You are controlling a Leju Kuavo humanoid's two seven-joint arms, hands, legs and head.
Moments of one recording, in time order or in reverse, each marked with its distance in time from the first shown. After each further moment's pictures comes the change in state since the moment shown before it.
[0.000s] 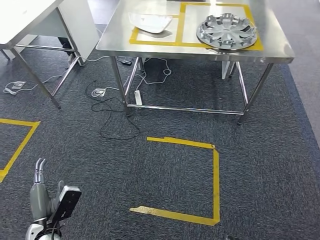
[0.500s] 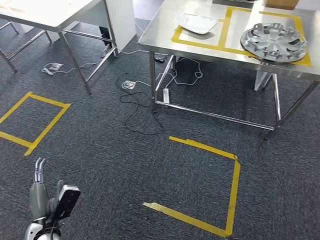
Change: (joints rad) left arm 0.004 -0.003 0.006 0.000 0.012 -0.005 0.000; right arm 0.003 0.000 0.000 0.000 0.001 0.001 -0.011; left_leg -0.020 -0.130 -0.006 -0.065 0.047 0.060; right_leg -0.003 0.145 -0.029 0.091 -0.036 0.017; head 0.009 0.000
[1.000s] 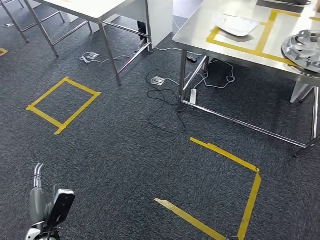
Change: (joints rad) left arm -0.004 -0.002 0.042 0.036 0.062 -0.067 -0.035; right arm 0.000 0.002 -0.001 -0.004 0.014 -0.009 0.004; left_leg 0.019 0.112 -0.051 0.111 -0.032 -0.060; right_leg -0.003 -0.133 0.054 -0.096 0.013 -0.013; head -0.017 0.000
